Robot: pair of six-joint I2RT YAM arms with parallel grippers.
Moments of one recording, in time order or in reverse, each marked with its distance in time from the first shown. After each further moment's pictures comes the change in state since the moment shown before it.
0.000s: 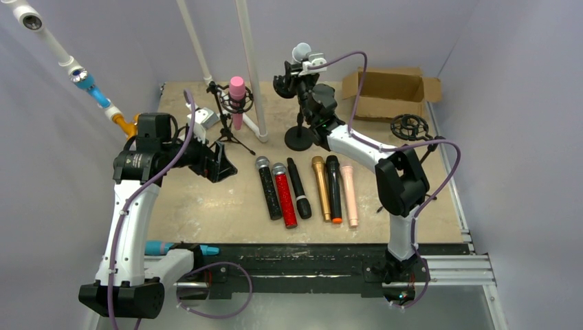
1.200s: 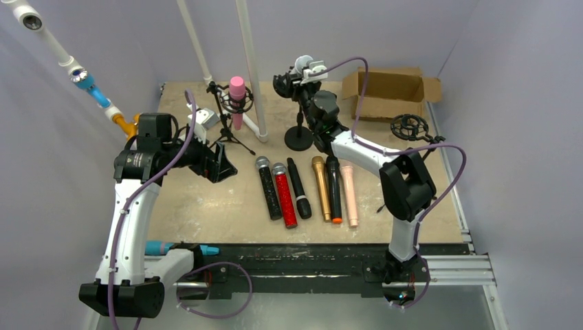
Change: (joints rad) left arm 0.000 0.005 -0.006 -0.002 0.001 0.007; right arm 0.000 -0.049 -0.107 -0.019 -0.011 0.001
